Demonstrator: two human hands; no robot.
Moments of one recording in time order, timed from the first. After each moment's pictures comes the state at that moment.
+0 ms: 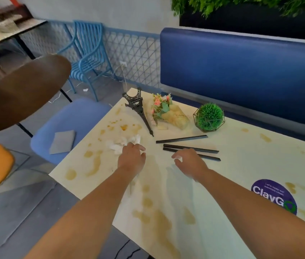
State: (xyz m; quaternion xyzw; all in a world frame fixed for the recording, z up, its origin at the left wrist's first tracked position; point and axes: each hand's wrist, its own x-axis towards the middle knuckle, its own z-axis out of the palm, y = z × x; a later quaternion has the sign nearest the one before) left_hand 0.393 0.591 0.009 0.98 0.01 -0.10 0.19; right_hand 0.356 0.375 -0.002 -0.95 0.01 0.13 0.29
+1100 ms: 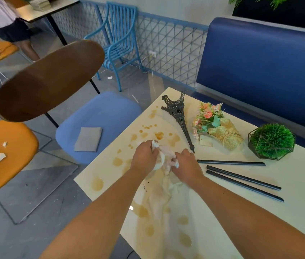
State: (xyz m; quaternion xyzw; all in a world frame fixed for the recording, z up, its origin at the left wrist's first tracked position) left_hand 0.485 0.684 -0.010 0.93 0.07 -0.06 0.36; right_hand 0.474 0.526 -0.047 -0.97 -0.07 0.15 0.19
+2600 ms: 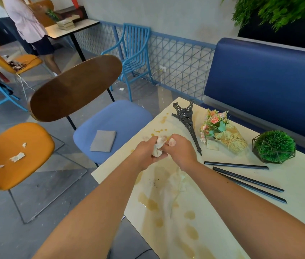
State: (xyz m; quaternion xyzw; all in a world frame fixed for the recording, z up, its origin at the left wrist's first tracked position) left_hand 0.462 0.708 0.063 0.59 0.28 -0.18 0.74; right_hand 0.465 0.577 0.051 -0.88 0.03 0.08 0.47
